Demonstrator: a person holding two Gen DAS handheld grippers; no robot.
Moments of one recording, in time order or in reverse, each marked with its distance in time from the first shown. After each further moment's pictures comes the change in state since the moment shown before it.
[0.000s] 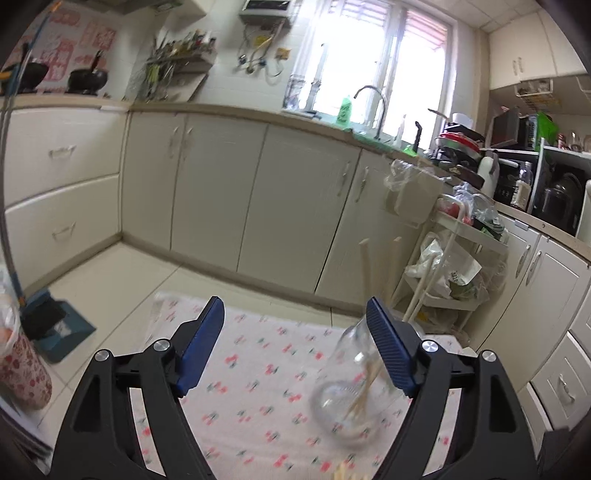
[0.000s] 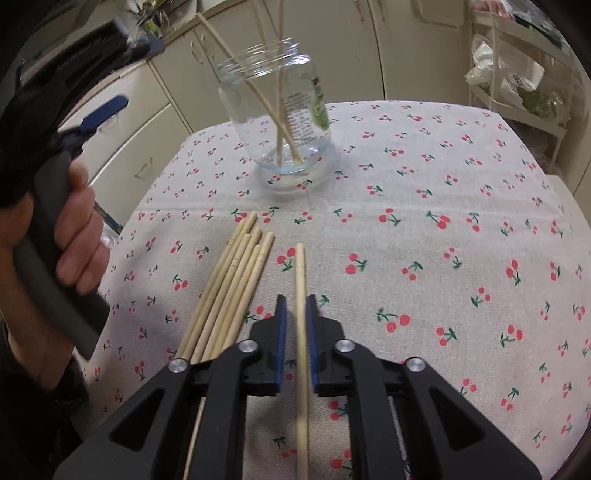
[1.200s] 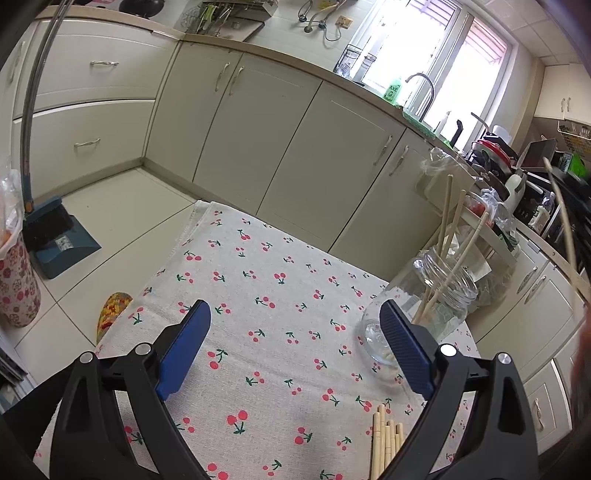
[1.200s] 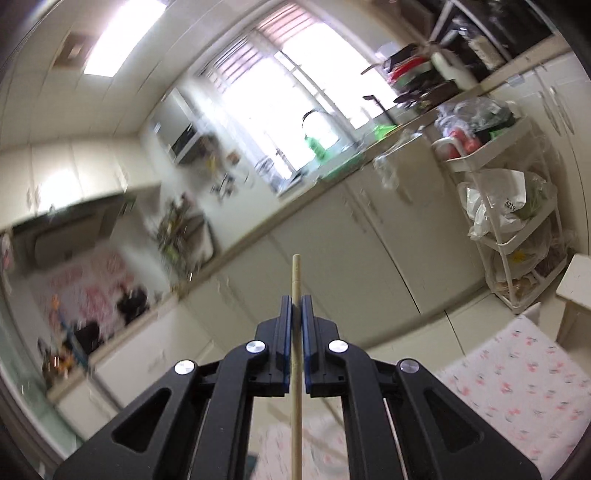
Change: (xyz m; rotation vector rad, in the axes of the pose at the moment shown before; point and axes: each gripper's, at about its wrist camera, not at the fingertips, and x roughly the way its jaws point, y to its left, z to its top) left arm 0.009 0.061 -0.060 -0.217 0.140 0.016; right arm -0.117 -0.004 0.160 0.353 -0.863 0.189
